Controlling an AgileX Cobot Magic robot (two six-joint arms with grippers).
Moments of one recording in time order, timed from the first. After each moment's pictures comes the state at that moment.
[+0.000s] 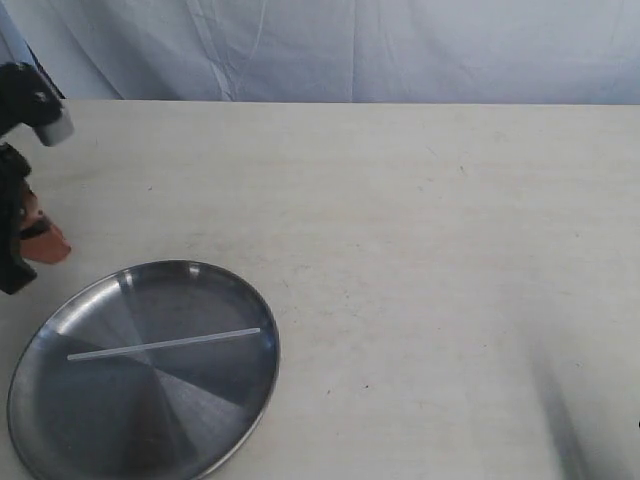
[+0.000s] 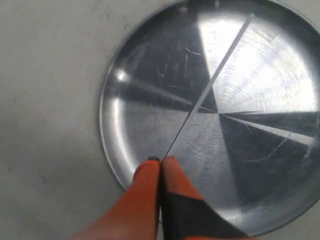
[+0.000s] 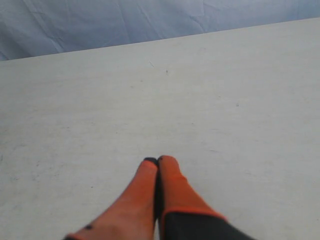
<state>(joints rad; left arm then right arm) -0.15 1.34 -0.93 -0.28 1.00 0.92 -0.06 0.00 0.00 0.22 0.42 -0.03</state>
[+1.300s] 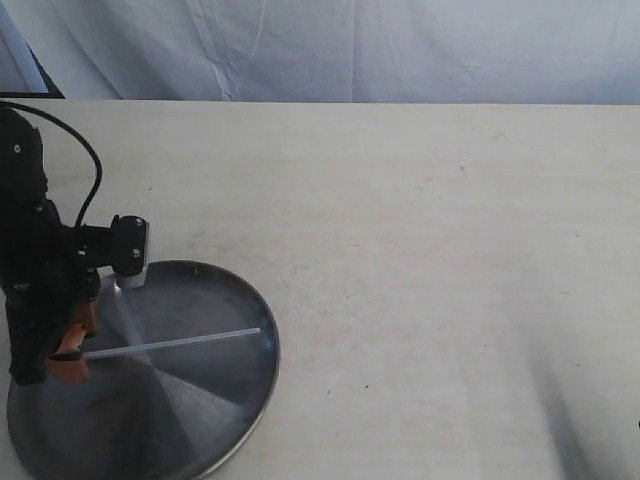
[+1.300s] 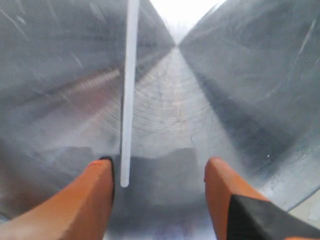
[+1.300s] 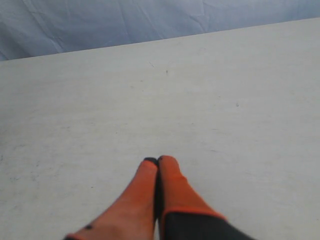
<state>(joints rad) -0.25 1.74 -0.88 -0.13 0.95 1.19 -0.06 0.00 0.00 0.22 0.42 -0.03</state>
